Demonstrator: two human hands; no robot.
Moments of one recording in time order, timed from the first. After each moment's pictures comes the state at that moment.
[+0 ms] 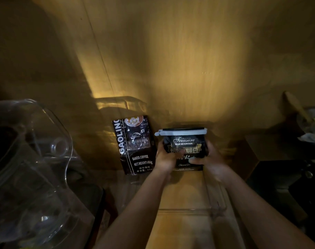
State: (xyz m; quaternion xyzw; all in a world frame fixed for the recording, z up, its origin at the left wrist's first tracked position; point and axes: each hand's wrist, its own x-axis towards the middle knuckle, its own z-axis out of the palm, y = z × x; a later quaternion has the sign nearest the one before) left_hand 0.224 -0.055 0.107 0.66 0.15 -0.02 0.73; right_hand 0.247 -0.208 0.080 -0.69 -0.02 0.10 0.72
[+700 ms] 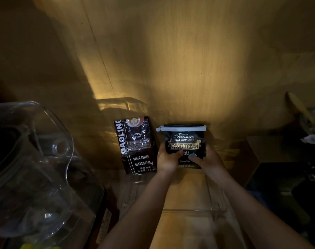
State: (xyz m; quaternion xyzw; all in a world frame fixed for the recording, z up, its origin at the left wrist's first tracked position) left_hand 0.226 -0.063 0.105 0.74 0.19 0.04 0.64; right_hand 0.245 -0.200 0.076 -0.83 0.01 0.03 0.55
